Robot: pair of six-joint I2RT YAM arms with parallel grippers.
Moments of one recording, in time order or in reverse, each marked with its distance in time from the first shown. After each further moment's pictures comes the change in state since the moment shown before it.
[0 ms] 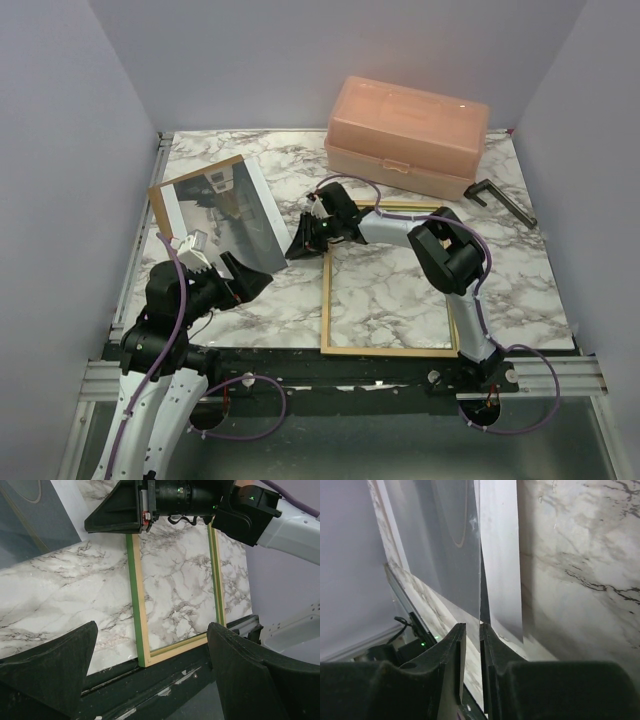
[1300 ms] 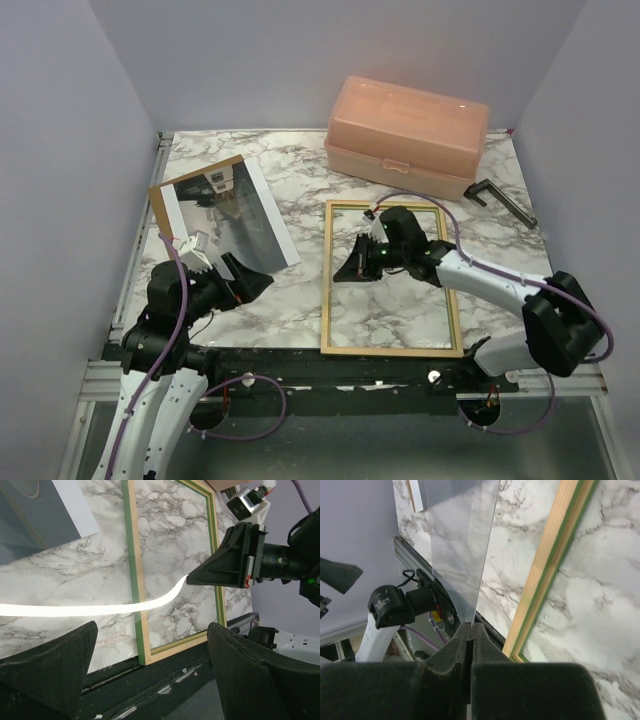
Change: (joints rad) left arm 0.000 0.000 -0.010 0.000 0.009 0.000; right arm -0.037 -0.722 -0.610 -0.037 0.086 0.035
